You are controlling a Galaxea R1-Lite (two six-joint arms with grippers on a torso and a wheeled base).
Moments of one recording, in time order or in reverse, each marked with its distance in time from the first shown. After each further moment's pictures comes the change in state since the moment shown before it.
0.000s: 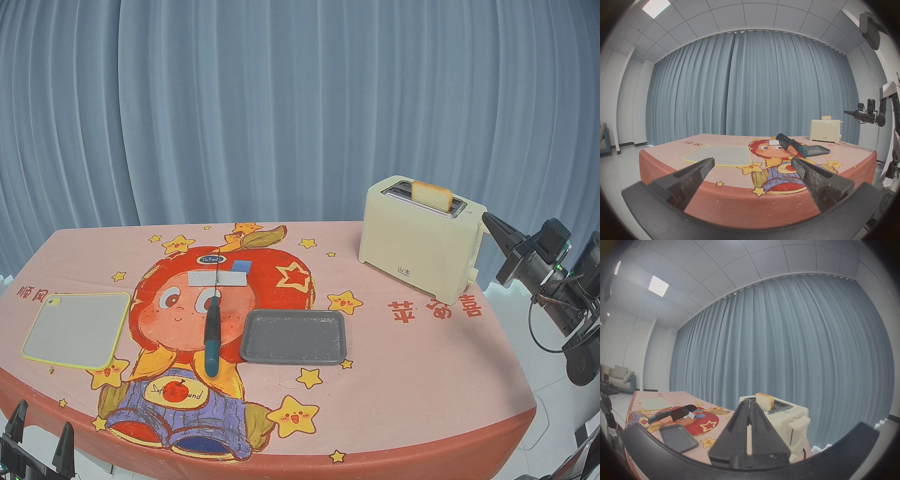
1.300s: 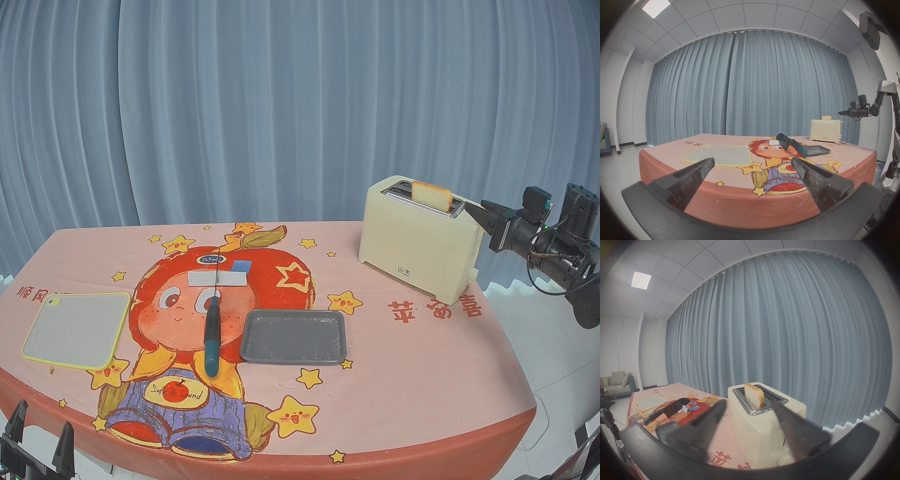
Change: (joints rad) left arm 0.000 0.000 0.000 0.000 0.000 0.000; right arm -0.054 -0.011 -0.356 0.595 0.012 0.005
